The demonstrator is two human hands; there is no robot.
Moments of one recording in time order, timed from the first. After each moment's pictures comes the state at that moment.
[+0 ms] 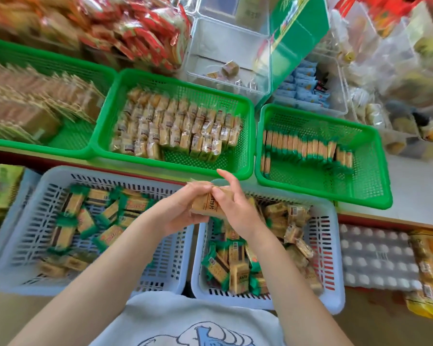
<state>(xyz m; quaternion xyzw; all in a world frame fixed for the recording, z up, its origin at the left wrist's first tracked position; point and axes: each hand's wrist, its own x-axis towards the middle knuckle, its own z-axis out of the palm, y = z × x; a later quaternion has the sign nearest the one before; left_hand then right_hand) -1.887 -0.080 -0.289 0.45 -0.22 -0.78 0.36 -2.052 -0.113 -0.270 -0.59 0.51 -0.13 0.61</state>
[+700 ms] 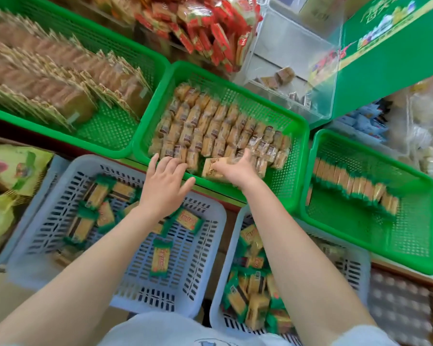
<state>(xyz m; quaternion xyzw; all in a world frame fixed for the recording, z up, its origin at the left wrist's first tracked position) -1.751 -0.121 -0.402 0.79 -0.59 -0.17 0.07 -1.890 -0.257 -0.334 -0.55 0.69 0.08 0.46</state>
